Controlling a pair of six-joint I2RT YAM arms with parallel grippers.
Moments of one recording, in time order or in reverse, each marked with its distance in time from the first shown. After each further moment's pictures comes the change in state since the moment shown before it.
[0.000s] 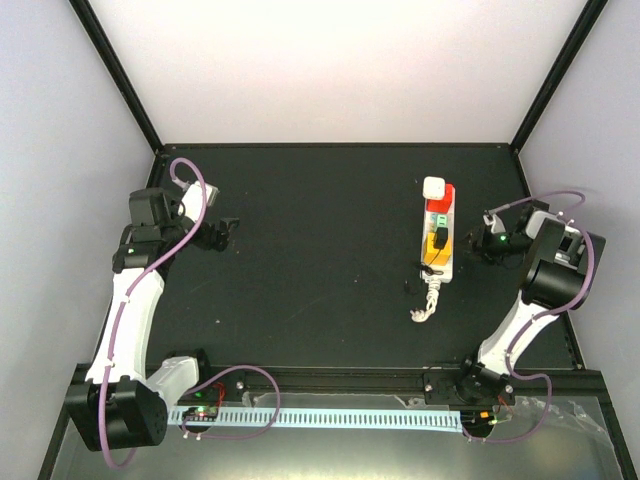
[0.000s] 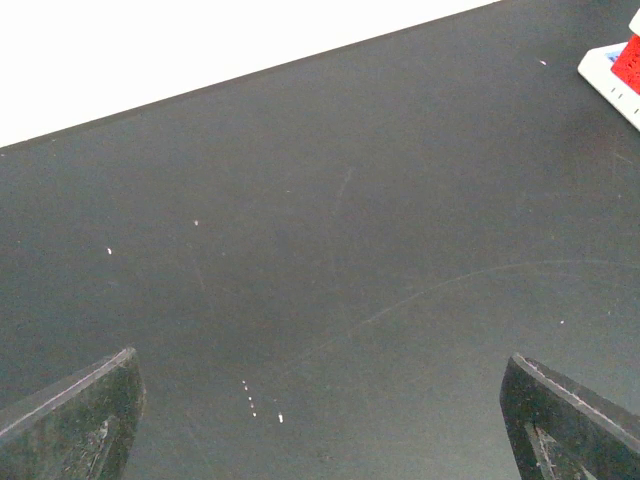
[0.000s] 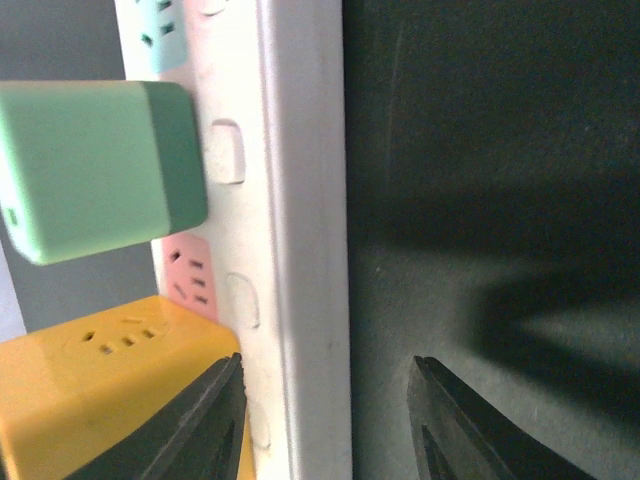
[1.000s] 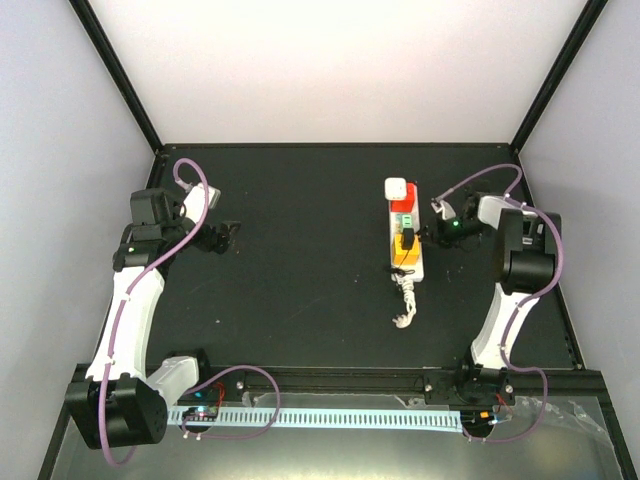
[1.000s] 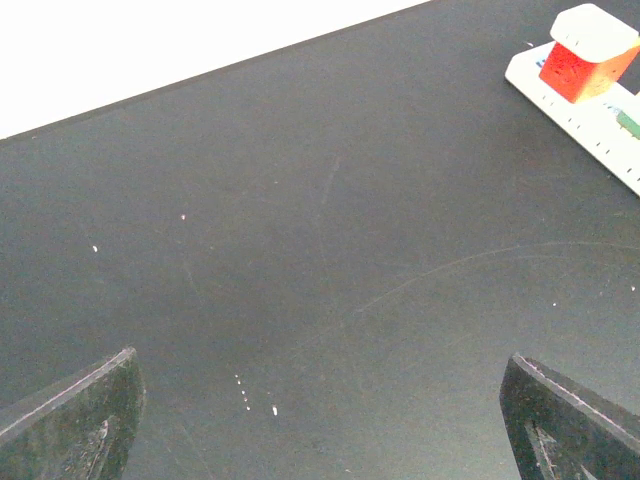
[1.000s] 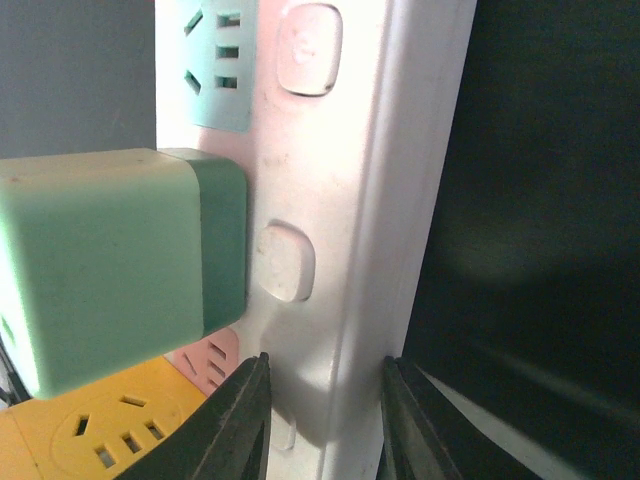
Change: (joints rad) left arm 0.000 0.011 0.002 -0.024 0.021 0.039; right arm 0.309 0.091 0.097 0.081 0.013 0.045
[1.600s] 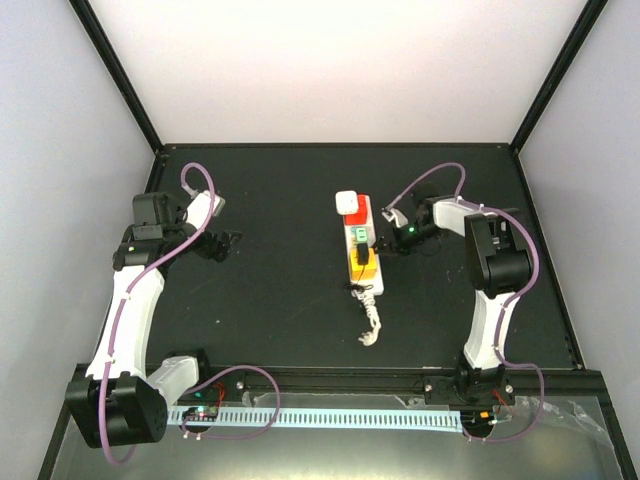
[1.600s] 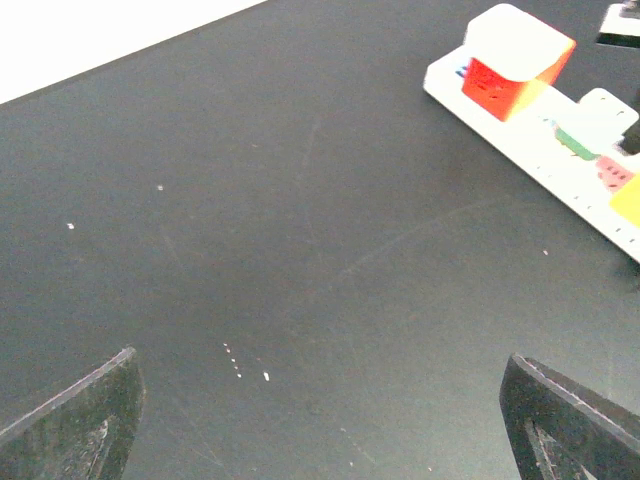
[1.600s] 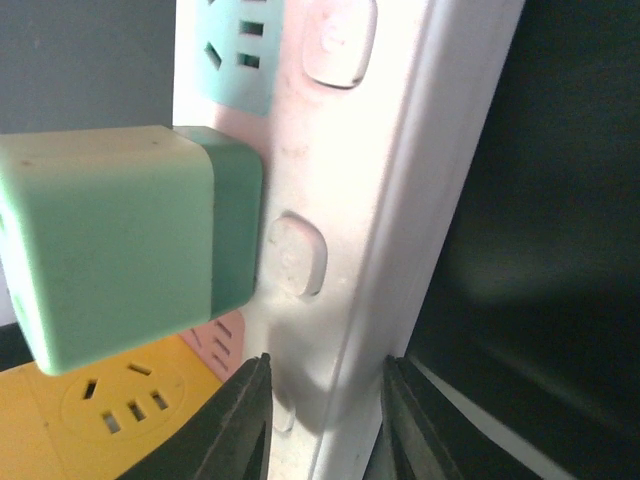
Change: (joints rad) left arm 0.000 0.006 0.002 -0.090 0.012 0.101; right arm 0.325 0.000 -0.017 0.056 -0.042 0.093
